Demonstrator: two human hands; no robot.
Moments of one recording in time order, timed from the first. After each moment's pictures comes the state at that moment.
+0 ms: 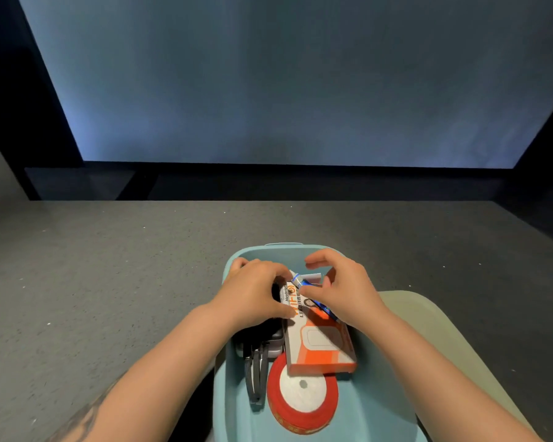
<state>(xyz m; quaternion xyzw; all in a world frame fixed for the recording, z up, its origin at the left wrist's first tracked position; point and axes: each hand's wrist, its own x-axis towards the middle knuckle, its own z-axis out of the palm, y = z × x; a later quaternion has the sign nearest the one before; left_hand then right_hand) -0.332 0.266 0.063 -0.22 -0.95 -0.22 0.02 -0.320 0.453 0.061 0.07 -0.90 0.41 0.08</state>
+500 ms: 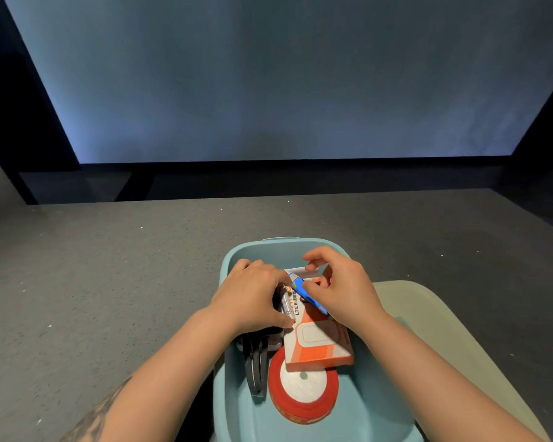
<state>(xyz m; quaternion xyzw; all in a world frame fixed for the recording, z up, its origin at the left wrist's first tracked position) -0.328 0.267 0.055 -0.27 -0.95 -0.11 0.03 -0.310 0.452 0.054 0.06 -0.93 0.35 0.11</state>
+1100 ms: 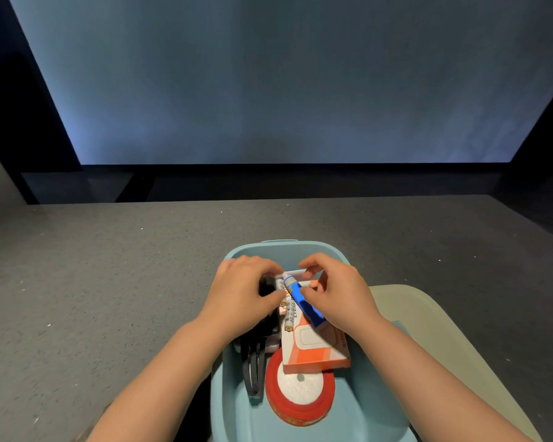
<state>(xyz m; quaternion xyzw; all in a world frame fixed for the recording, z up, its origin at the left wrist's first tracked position) -0.312 0.258 0.063 -0.20 -0.93 -0.27 0.12 -0.309 0.450 0.053 0.07 -0.94 0.31 0.09</state>
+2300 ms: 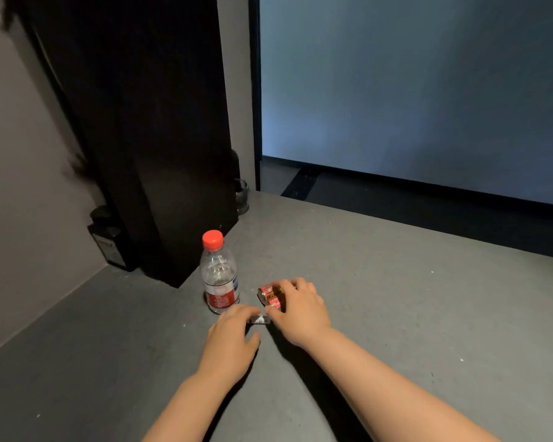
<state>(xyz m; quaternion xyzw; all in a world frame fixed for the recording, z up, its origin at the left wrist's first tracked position) -0.231 -0.199 -0.017 0.19 -0.93 -0.30 0.10 -0.337 -0.090 -0.003 0.29 -0.93 0.22 -0.07</state>
